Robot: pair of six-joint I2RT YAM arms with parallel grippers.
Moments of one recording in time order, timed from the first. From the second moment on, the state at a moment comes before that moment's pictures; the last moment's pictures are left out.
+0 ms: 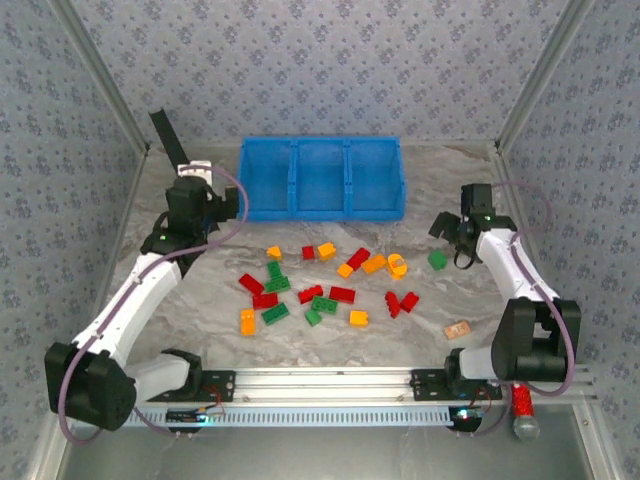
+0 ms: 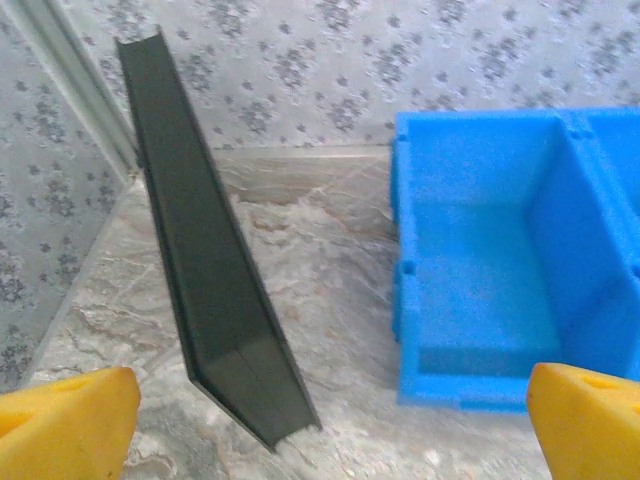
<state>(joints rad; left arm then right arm) -0.31 1.14 0.95 -0.28 -0.35 -0.11 -0.04 1.36 0.95 -0.68 0.08 0.51</state>
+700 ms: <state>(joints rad) -0.45 1.09 1.02 -0.50 -0.30 -0.09 -0.04 1.60 0.92 -0.59 -0.03 0.75</state>
